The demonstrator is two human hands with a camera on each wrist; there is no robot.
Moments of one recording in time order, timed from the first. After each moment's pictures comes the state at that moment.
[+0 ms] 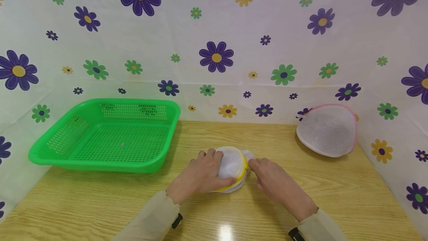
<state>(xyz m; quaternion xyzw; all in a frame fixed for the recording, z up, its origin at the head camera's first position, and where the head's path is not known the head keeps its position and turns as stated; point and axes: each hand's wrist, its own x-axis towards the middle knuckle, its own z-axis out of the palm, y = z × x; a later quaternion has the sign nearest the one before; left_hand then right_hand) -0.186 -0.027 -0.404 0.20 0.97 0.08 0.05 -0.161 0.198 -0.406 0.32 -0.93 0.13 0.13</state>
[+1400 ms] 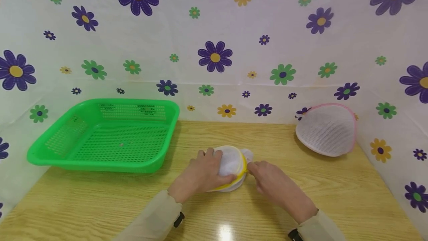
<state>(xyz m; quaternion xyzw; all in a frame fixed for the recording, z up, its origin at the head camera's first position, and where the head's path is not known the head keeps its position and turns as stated) -0.188 -0.021 -0.402 0.18 0.98 0.07 0.06 -0.156 0.199 -0.404 0.34 -0.93 0.12 0.11</state>
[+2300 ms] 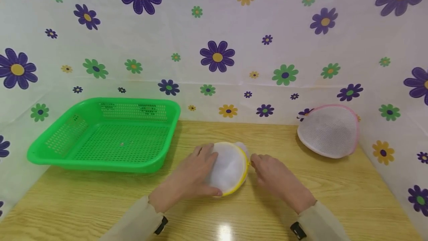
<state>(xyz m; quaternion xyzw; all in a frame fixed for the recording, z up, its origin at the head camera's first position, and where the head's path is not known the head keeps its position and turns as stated) -0.174 -0.058 -0.394 0.31 0.95 0.03 -0.05 -0.175 0.201 -0.407 0.30 -0.94 0.14 0.10</state>
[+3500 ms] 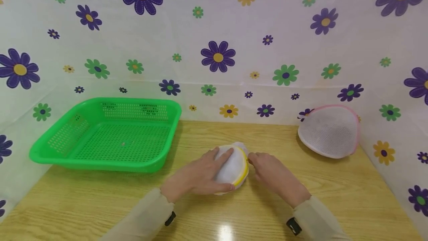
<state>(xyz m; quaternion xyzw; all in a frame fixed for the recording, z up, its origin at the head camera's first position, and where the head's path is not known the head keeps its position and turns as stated) -0.190 -0.045 -0.405 0.28 0.94 0.13 0.12 -0.184 0.196 -0.409 0.33 -0.93 0.12 0.12</state>
